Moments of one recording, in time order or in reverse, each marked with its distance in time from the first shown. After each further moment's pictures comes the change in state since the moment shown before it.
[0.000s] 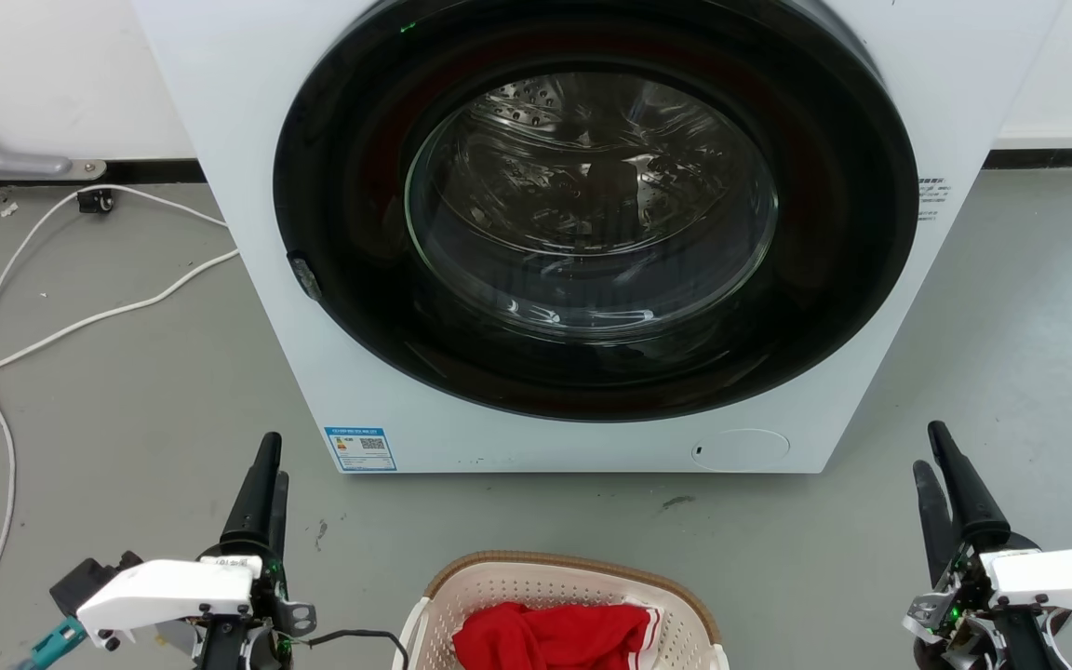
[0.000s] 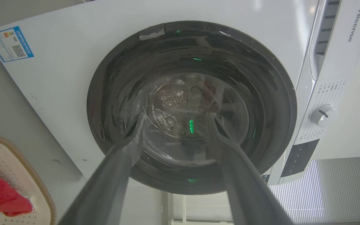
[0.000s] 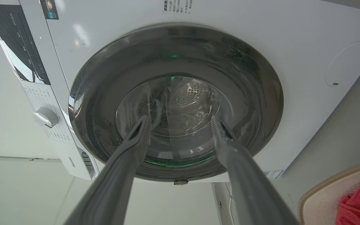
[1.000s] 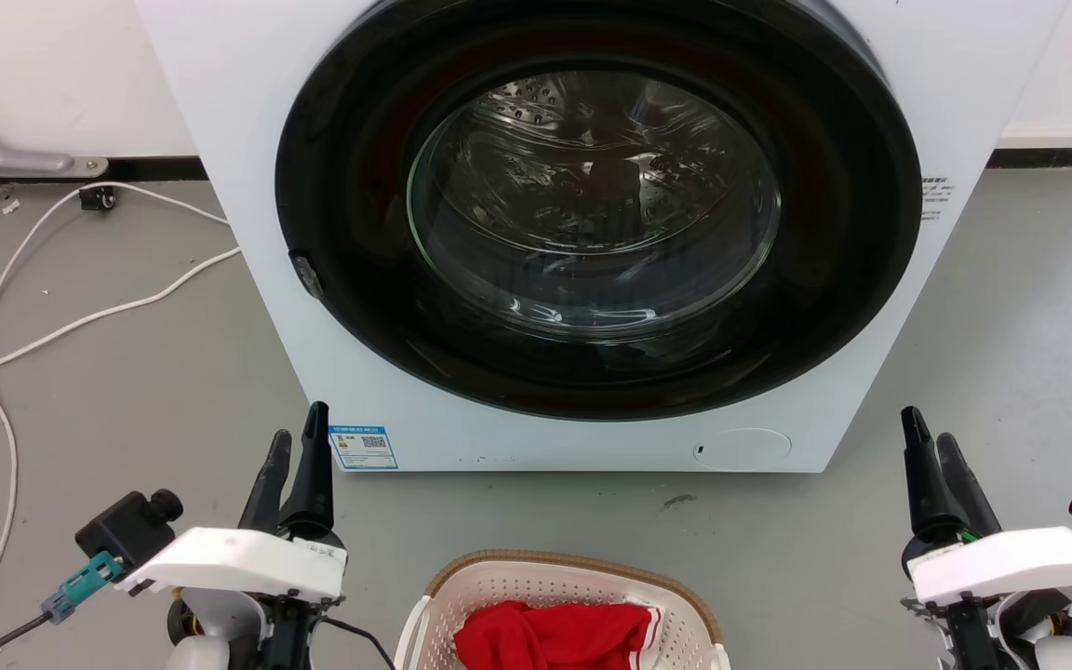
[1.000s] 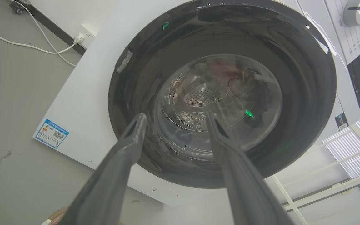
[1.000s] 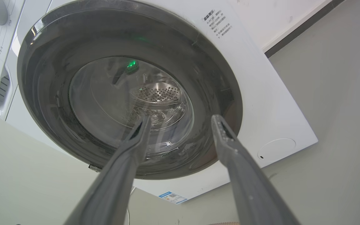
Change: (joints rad) left arm -0.019 0.000 -0.079 -0.068 0.620 0.010 -0.118; right arm -0.005 0.000 0.030 -0.051 -0.702 0.000 -0.116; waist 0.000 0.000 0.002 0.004
